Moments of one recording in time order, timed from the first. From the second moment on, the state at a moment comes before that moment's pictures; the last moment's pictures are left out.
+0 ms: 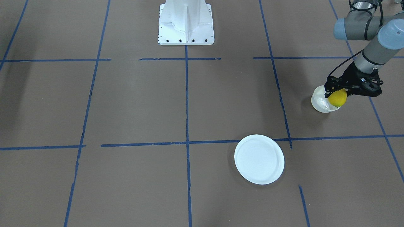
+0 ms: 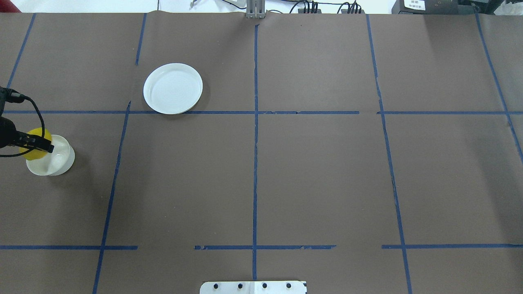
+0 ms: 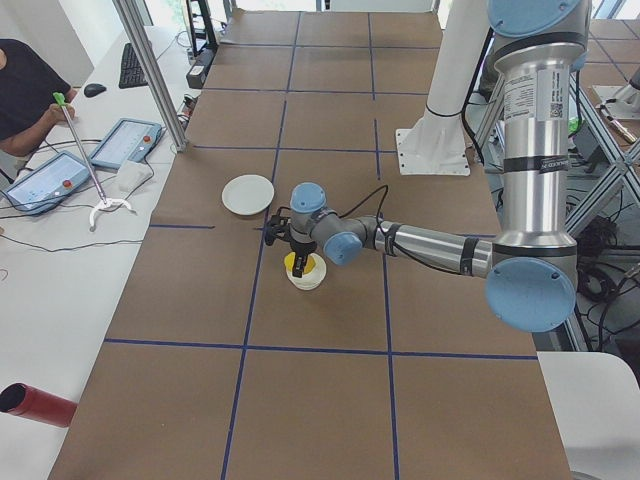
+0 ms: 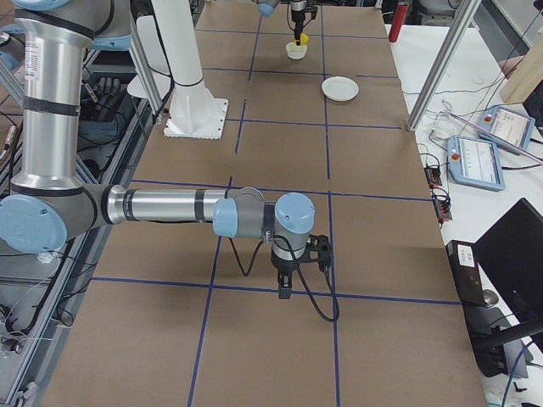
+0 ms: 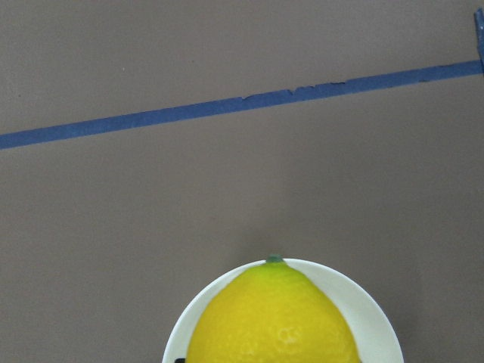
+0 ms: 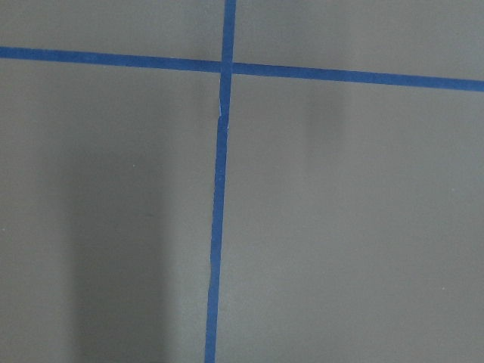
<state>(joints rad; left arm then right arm) -0.97 -1.50 -1.74 -2.12 -2.14 -0.68 1.54 -1.71 1.75 -1.64 2.28 -0.05</state>
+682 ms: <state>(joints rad) -0.97 -1.50 -1.71 -2.12 -2.17 -0.67 1.54 -1.71 1.75 -1.64 2.28 -0.05</state>
